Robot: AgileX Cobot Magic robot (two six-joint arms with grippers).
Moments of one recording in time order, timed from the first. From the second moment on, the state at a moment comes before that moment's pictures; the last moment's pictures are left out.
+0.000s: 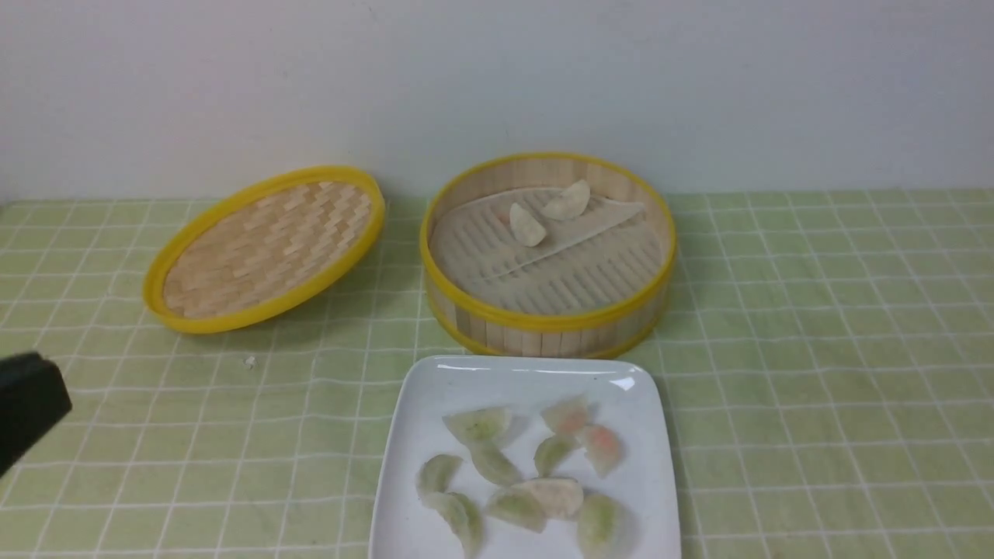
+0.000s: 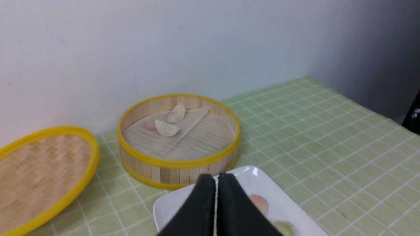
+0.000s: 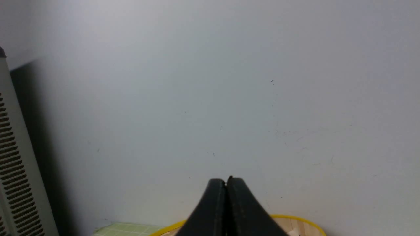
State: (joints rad) right arm 0.60 -0.01 -0.45 -0.42 0.40 0.63; left arm -0.51 0.33 -0.63 -0.18 0.58 0.05
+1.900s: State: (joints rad) right arm 0.60 -0.01 -0.45 -0.42 0.40 0.62; left arm -0.07 -0.01 0.03 -0.02 0.38 0.01
